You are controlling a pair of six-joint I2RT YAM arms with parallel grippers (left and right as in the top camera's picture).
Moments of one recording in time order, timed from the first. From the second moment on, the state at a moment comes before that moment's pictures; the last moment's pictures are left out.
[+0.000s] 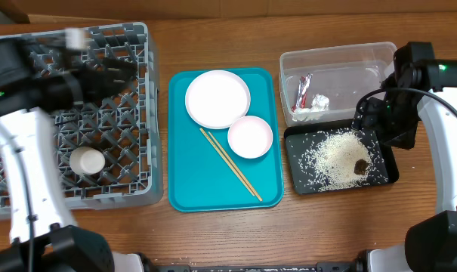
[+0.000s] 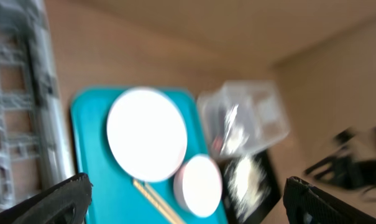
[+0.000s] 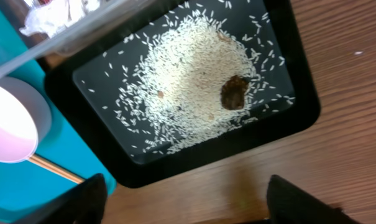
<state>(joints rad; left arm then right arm) 0.33 1.60 1.59 -0.99 0.90 0.02 -0.08 1.65 1.57 -1.47 -0.09 0.27</state>
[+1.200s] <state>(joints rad) -0.65 2.08 1.61 -0.98 0.12 0.02 -0.08 1.65 1.57 -1.46 -0.07 0.28</state>
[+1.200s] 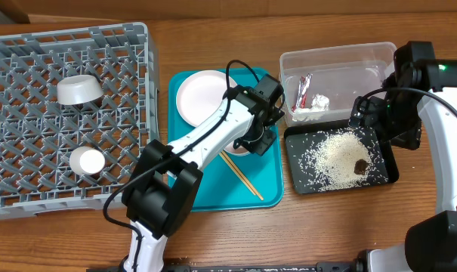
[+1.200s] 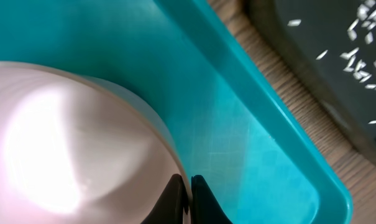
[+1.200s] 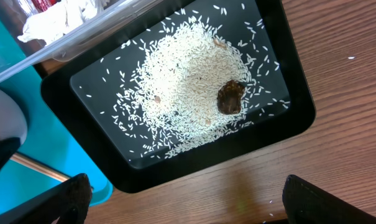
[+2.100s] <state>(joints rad) 0.17 1.77 1.81 -1.09 0.75 0.19 -0.08 1.65 1.57 -1.46 -0.07 0.28</state>
